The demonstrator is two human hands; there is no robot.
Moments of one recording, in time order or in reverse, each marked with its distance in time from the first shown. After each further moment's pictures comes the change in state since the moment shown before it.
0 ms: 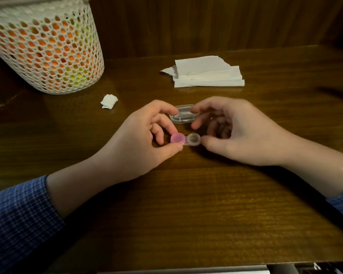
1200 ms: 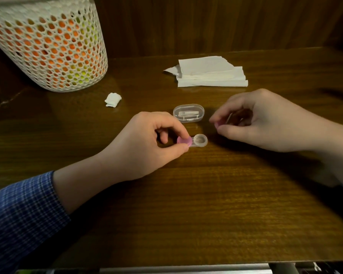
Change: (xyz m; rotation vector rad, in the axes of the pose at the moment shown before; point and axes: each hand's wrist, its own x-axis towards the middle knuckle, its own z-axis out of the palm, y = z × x) left_hand -0.002 -0.010 0.000 0.058 -0.069 0.135; right_hand -0.001 -0.004 -0.034 -0.248 -0.087 0.048
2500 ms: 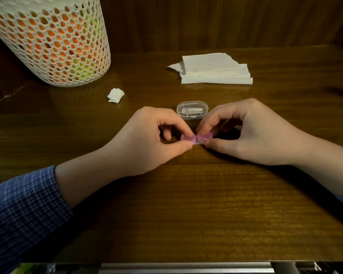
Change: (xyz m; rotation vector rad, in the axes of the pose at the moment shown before) left_hand 0.000 0.003 -0.003 0.004 -0.011 -0.008; right_hand 0.001 -0.013 0.028 0.141 -0.015 -0.128
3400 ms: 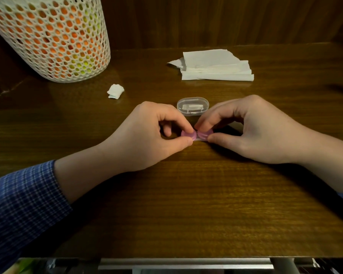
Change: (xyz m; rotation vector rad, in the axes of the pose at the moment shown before) left_hand 0.000 -0.001 0.000 -0.010 -0.001 -0.021; right_hand -0.001 -0.001 -0.001 -0.062 -0.020 -0.047
